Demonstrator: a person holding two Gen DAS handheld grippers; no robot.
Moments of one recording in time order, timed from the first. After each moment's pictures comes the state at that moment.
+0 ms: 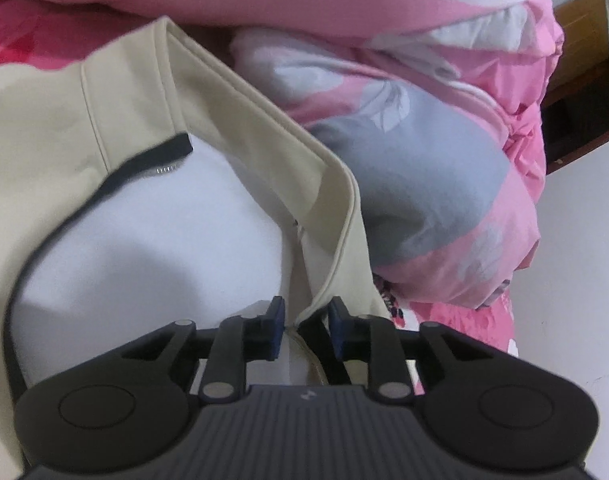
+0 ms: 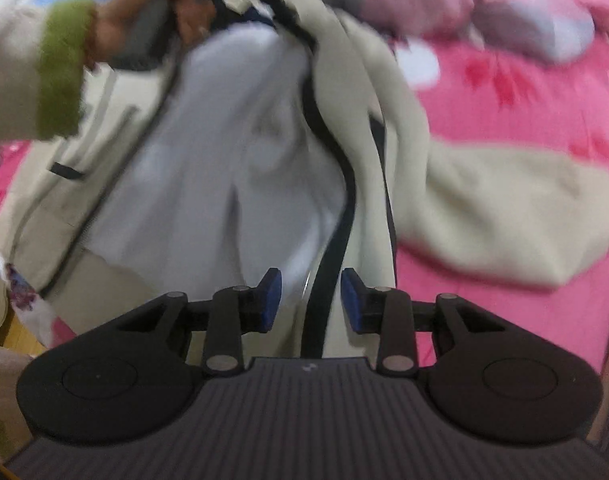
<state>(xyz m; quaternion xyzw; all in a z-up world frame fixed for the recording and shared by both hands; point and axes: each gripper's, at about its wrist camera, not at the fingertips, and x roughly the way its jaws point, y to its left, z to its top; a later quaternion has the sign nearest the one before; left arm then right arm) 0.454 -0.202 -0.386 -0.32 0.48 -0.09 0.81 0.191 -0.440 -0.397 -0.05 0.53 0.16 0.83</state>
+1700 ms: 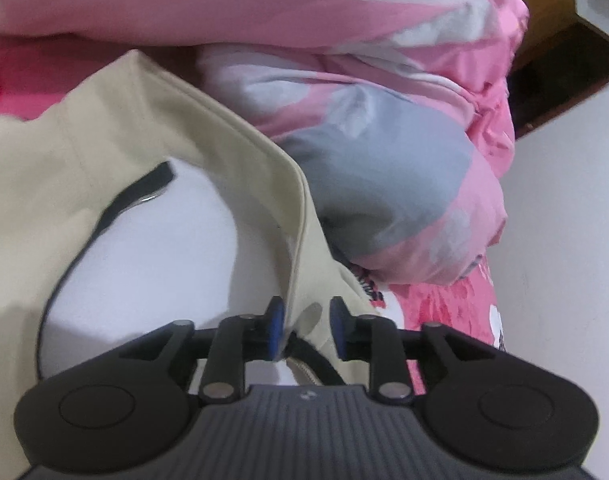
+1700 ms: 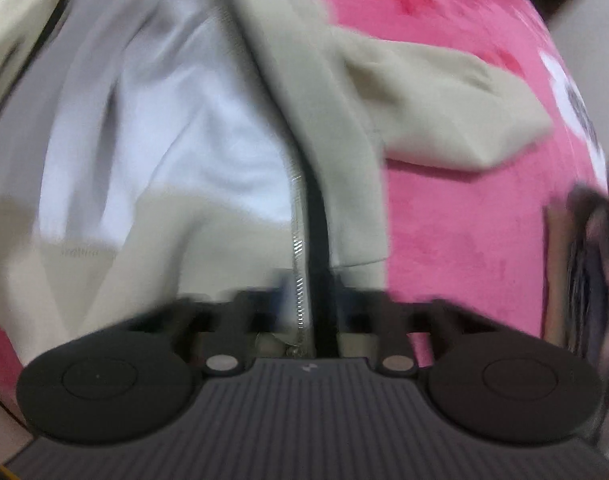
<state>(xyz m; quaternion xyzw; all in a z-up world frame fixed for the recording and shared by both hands) 0.455 -0.174 -0.363 -0.30 0.48 -0.15 0.81 0.165 -0.460 -0.432 -0.06 0.57 -0.02 0.82</state>
